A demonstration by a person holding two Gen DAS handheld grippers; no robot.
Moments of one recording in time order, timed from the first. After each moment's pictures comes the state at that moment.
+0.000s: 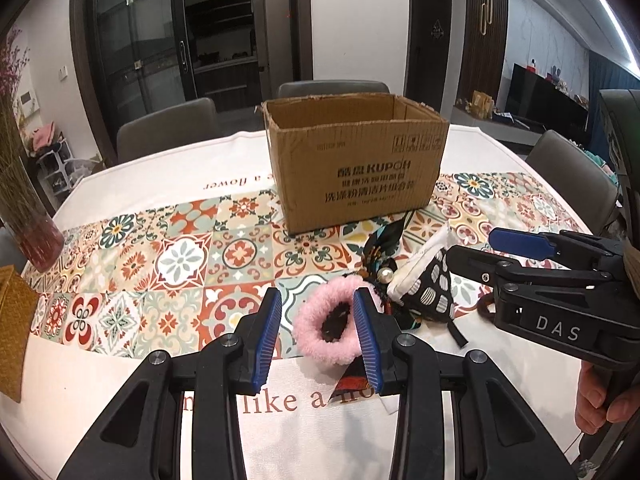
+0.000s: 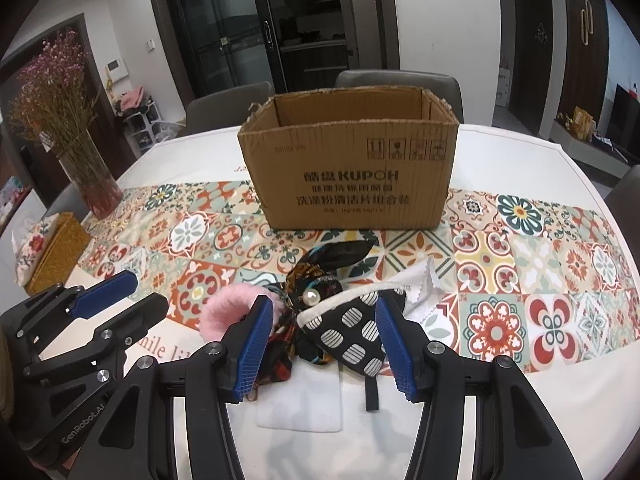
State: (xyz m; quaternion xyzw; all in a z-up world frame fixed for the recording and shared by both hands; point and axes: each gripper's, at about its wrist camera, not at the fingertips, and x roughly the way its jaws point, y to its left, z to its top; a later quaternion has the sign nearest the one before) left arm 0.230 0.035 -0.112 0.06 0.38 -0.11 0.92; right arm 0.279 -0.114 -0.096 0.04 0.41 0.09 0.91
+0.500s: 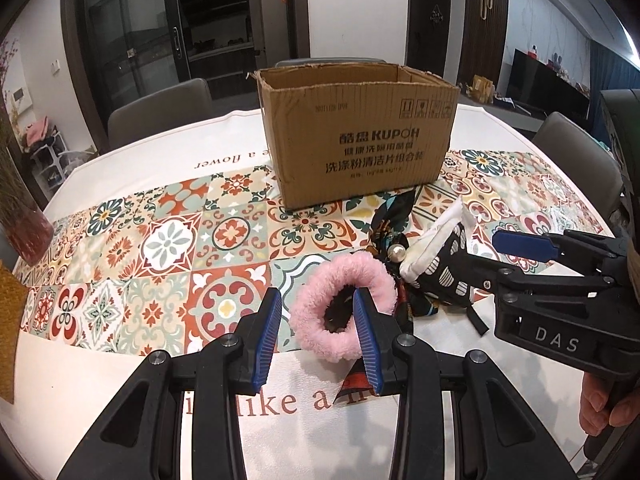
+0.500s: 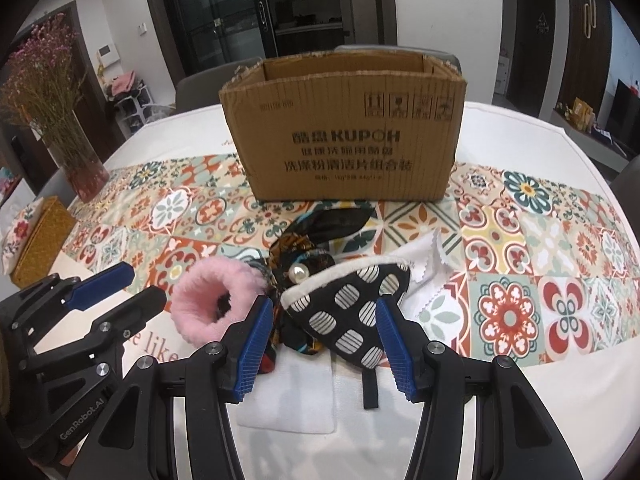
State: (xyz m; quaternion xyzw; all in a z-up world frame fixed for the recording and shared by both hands) left arm 0.246 0.033 -0.144 0.07 0.41 -0.12 0.90; right arm 0.289 -0.110 -0.132 0.03 0.44 0.08 0.89
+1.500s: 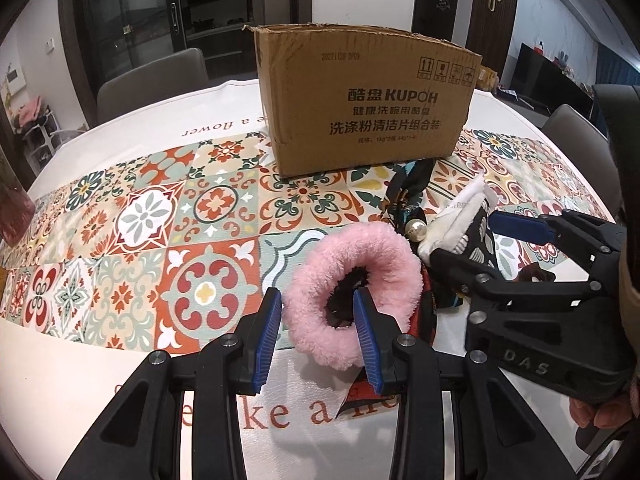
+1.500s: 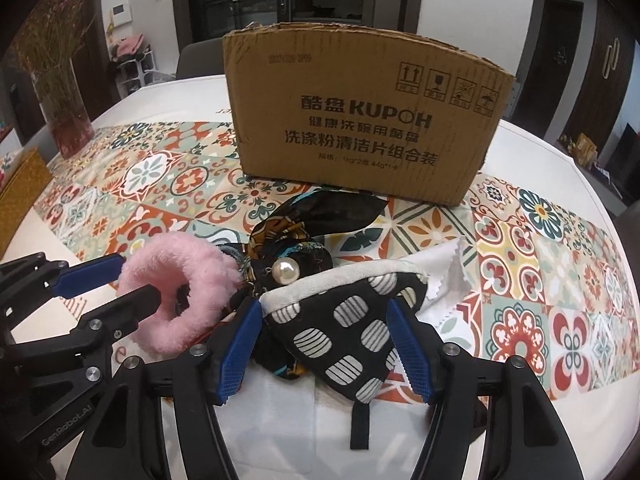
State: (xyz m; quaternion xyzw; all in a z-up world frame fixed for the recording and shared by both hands) left arm 0.267 0.033 -0.186 0.05 0.44 -0.12 0.89; right arm 0.314 -0.090 -0.174 -0.05 0.44 0.08 0.89
